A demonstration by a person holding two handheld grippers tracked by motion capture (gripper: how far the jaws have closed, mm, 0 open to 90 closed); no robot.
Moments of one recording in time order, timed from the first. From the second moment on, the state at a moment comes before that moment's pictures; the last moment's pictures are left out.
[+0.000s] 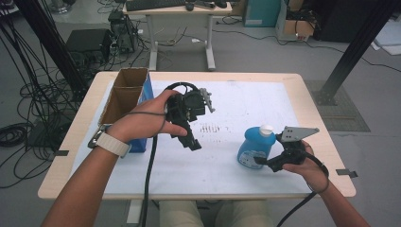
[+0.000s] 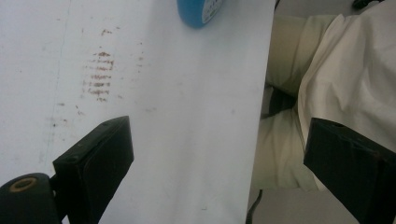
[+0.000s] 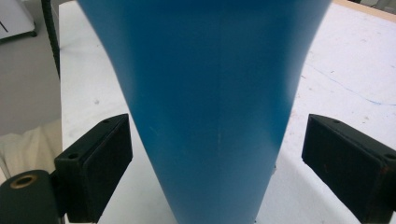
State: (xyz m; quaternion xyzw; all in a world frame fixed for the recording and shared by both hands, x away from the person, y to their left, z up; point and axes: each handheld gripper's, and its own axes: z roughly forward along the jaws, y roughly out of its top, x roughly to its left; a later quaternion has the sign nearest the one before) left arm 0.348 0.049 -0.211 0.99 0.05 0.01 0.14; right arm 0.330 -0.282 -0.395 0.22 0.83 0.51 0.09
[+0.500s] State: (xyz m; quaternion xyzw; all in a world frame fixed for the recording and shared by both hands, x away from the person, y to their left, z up) left arm 0.348 0.049 -0.211 0.99 0.05 0.01 0.14; right arm 0.331 -0.275 -0.402 0.22 0.82 0.52 0.09
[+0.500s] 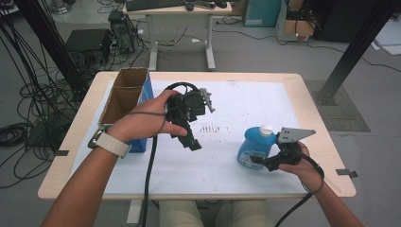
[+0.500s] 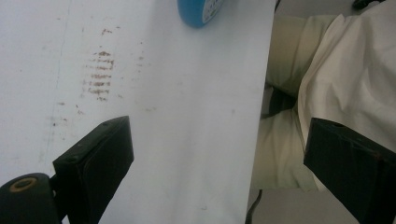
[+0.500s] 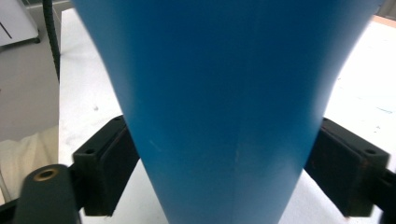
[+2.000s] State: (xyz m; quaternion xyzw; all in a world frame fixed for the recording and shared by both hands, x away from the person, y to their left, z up) left arm 0.350 0.050 -0.214 0.99 0.05 0.01 0.14; right arm 0.330 -0.274 -0.407 0.22 0.81 0.54 0.08
